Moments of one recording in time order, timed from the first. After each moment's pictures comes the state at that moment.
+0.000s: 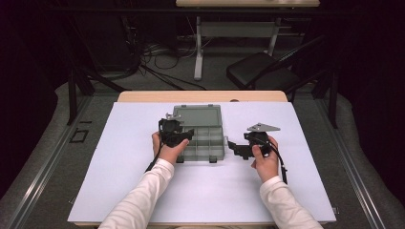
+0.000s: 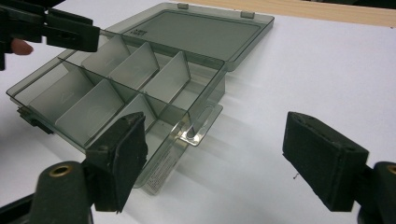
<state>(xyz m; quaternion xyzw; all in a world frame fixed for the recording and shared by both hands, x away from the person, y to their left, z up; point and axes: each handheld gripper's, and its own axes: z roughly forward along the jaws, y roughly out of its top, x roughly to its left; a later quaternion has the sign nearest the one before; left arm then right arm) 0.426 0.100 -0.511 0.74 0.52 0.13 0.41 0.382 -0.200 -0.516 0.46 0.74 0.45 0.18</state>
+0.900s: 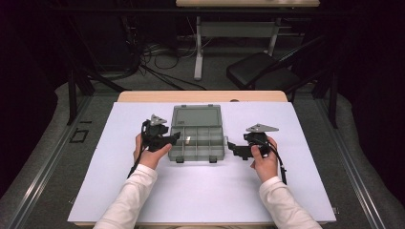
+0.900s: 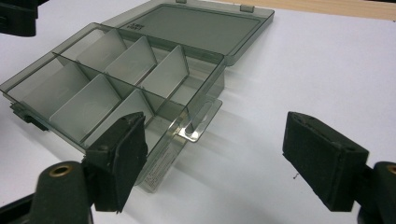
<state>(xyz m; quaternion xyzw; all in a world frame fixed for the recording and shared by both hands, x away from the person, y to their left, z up) 0.407 0.150 -0.501 0.77 0.46 0.16 0.41 0.383 -0.198 -0.520 0.47 0.75 0.44 0.18</state>
